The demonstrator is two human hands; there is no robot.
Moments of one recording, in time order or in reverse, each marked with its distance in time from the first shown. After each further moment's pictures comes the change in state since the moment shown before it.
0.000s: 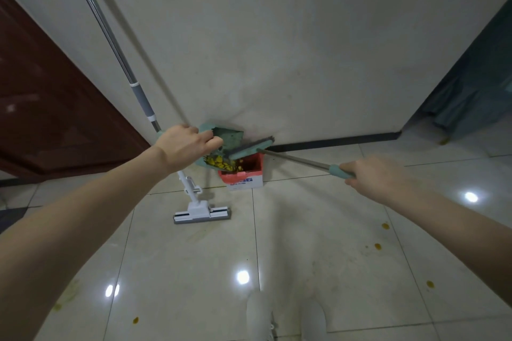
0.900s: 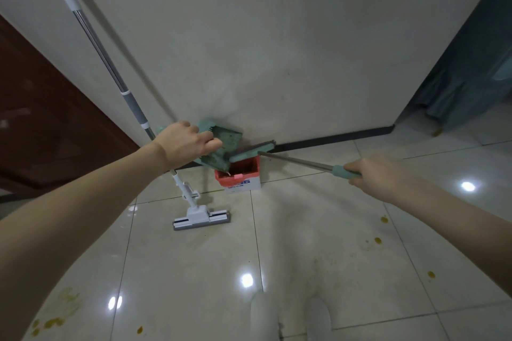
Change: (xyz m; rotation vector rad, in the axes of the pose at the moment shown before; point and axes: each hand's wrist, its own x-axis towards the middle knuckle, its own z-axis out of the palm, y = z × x) left_hand 0.016 -0.005 -0.012 0.066 0.110 0.162; right_hand -0.021 0.014 0.001 0.055 -0.013 0.045
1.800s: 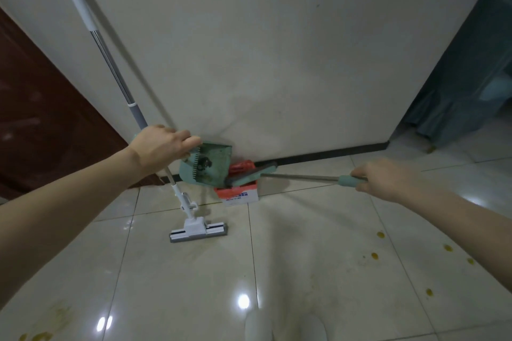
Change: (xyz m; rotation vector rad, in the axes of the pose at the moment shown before) left_hand -0.031 -0.006 -0.046 -0.062 0.057 -0.181; right_hand -0.024 0.025 -0.022 -0.068 -0.058 0.027
